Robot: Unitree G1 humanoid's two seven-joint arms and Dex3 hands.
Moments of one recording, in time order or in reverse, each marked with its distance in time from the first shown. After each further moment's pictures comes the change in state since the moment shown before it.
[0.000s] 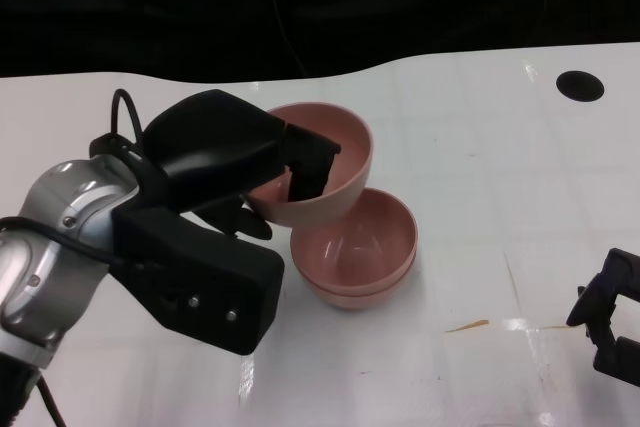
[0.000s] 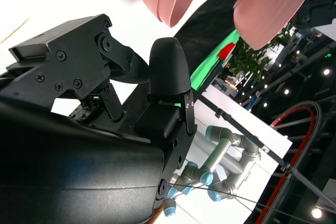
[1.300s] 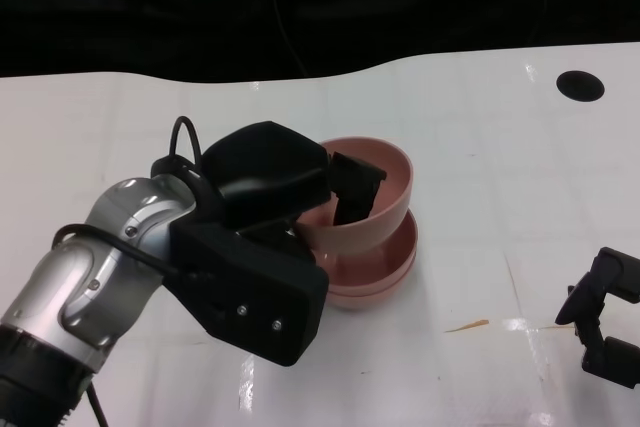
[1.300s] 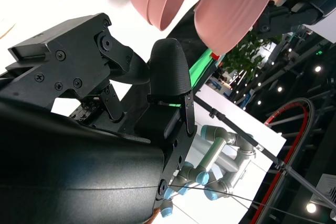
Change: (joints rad) left arm -0.026 -0.097 -0.084 0.131 0.012 -0.034 0.006; right arm 0.002 0.019 0.019 -0.018 0.000 -0.001 -0.013
